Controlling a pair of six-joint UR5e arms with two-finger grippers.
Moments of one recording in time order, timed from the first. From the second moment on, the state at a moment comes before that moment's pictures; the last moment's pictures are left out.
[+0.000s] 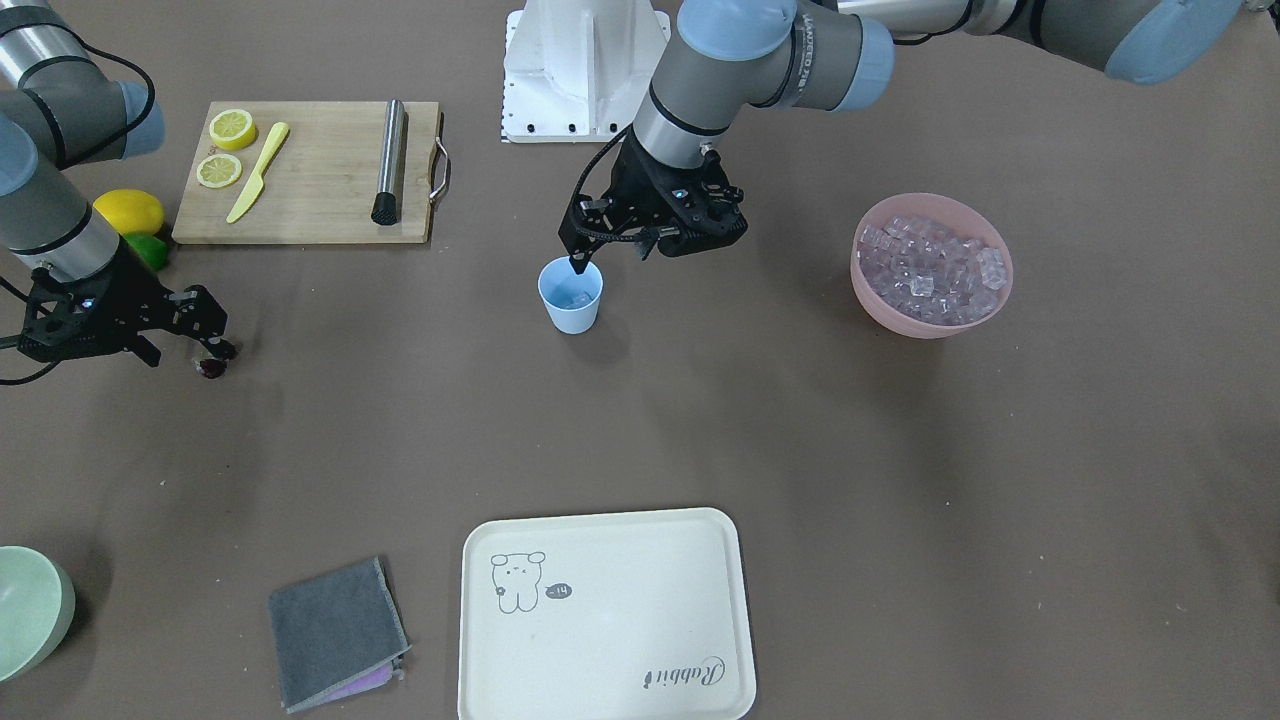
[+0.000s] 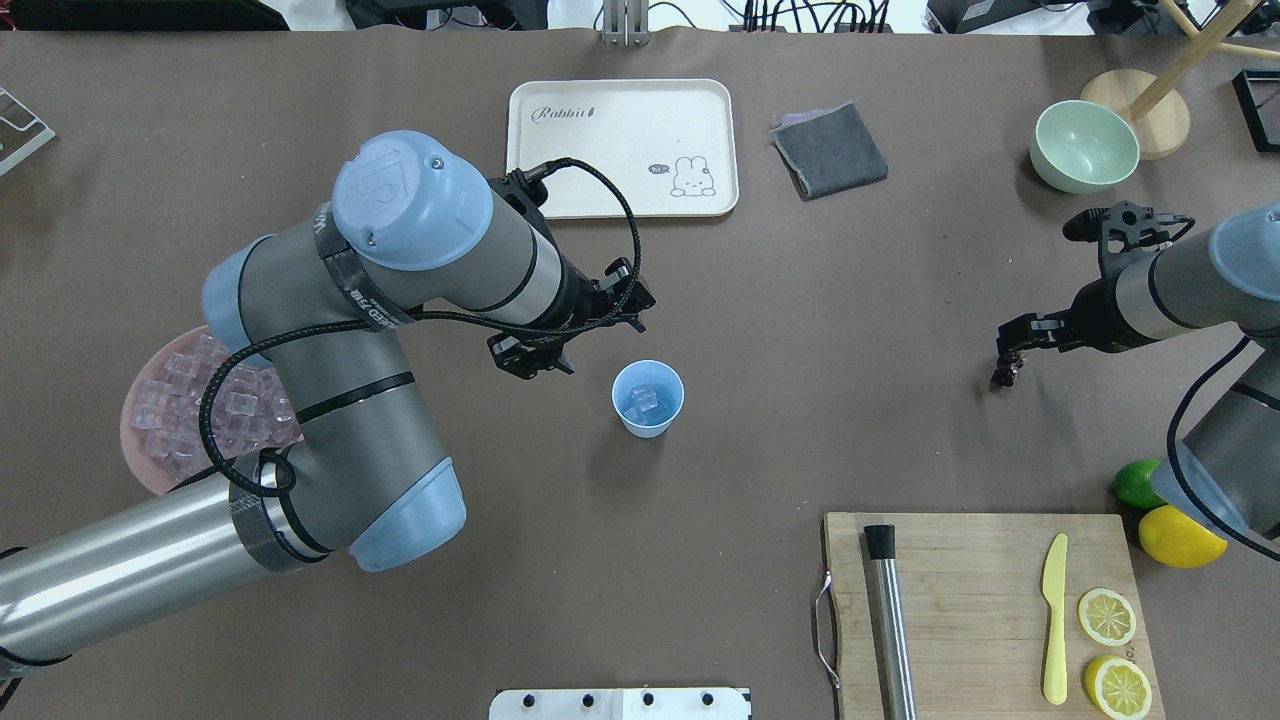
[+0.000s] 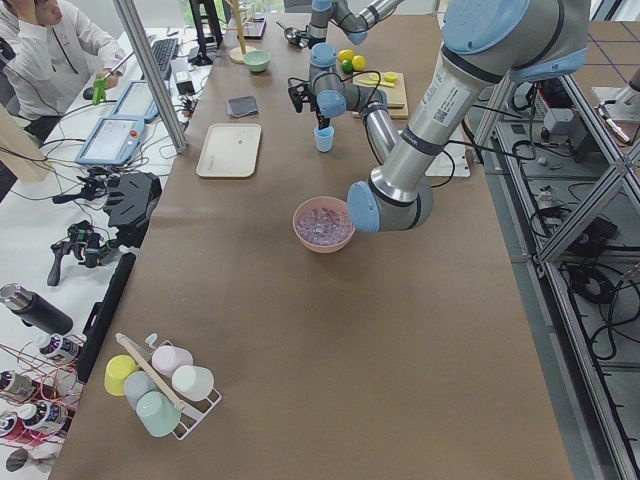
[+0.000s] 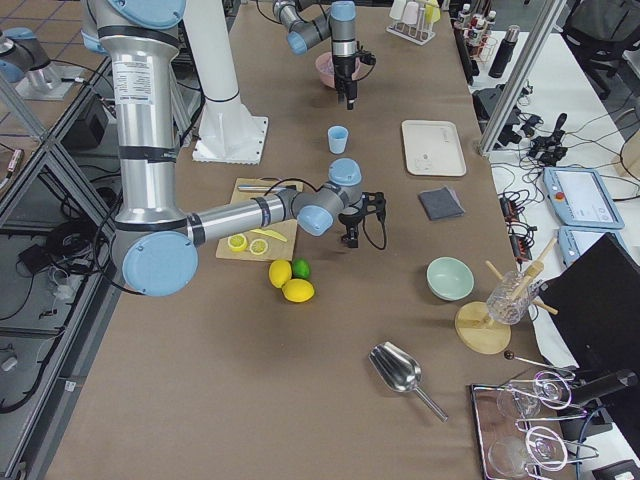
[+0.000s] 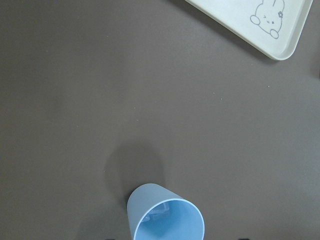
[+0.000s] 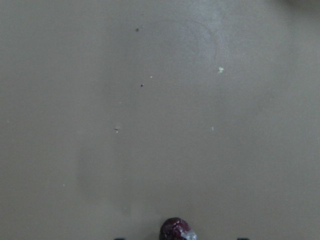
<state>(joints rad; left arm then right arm) -0.57 -2.30 -1.72 -1.79 -1.97 -1.73 0.86 -1.54 1.71 -1.00 2.05 0.90</state>
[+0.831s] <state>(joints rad) -0.57 -2.29 -1.74 -1.78 -1.97 -1.73 0.86 -1.54 1.71 -1.00 2.06 0.90</state>
